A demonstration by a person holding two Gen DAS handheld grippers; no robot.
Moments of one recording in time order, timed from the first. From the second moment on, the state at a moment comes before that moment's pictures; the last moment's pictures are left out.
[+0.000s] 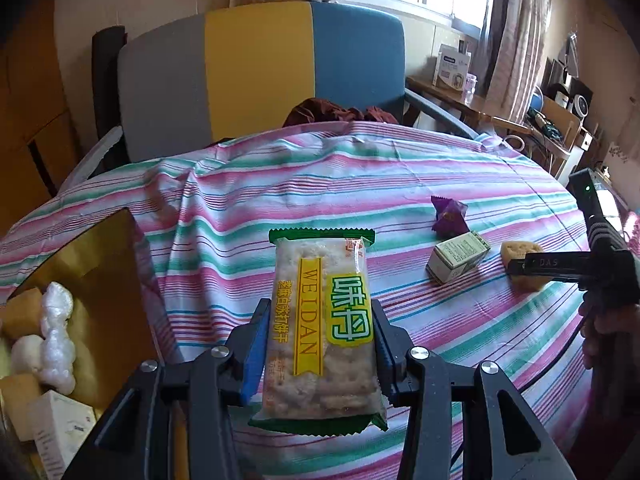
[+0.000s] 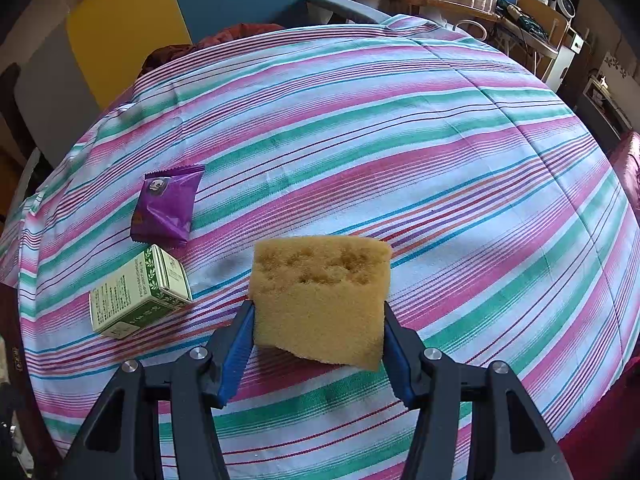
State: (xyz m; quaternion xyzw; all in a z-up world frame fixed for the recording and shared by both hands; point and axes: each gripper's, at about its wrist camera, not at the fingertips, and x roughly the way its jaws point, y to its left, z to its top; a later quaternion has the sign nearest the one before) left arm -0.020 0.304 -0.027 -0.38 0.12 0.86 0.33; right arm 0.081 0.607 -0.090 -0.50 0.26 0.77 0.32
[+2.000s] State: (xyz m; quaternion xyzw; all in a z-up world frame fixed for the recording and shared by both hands) left arm -0.182 0.092 -0.024 -0.45 -0.04 0.88 0.13; right arm 0.069 0.602 -0.094 -0.51 0.21 0.76 0.33
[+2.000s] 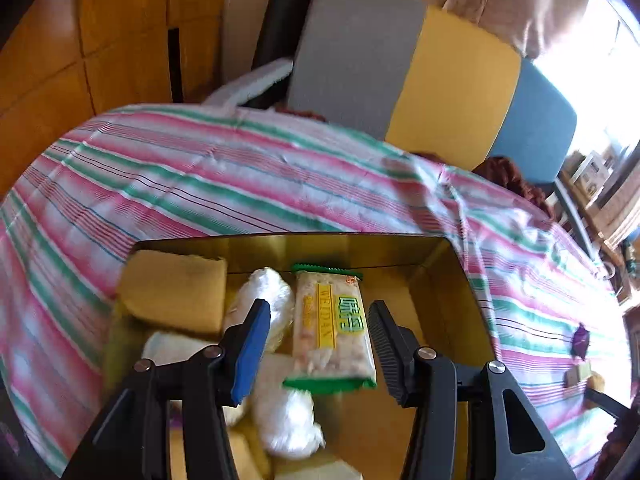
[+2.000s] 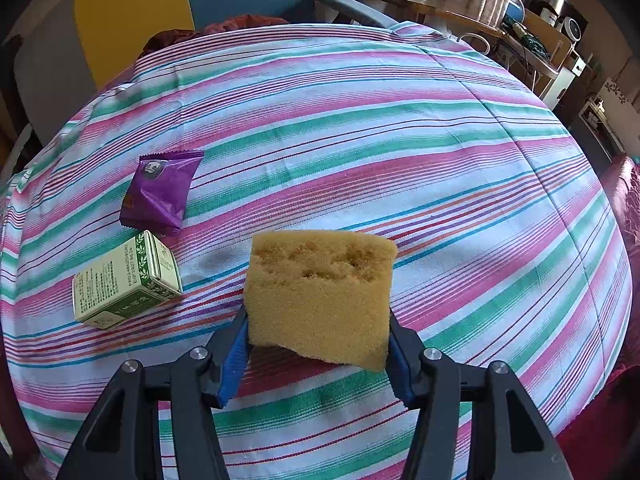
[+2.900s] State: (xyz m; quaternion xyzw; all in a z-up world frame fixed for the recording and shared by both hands) left arm -0.071 -0.002 -0.018 -0.39 -0.03 0.91 0.12; right arm -0.142 0.266 -0.010 -0.48 0.05 0.88 -0.02
